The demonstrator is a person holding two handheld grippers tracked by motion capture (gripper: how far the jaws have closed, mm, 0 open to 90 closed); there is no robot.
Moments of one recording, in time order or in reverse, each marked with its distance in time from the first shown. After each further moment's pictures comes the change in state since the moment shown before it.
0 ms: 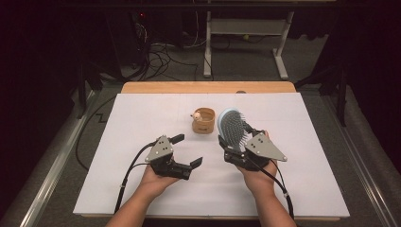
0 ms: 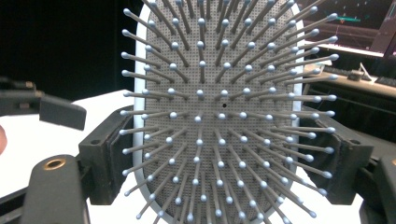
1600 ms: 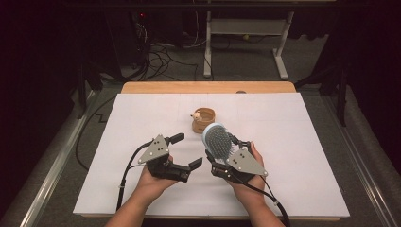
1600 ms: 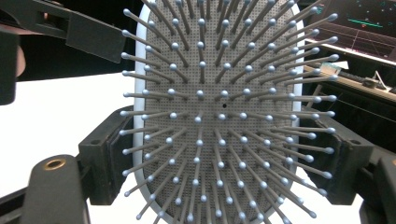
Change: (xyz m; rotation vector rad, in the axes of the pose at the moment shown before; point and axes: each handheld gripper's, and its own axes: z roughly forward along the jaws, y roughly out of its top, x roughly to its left) left arm -0.015 0.022 -0.016 -0.042 -0.028 -0.009; right arm 0.042 -0.016 0.002 0.023 0.039 -0.095
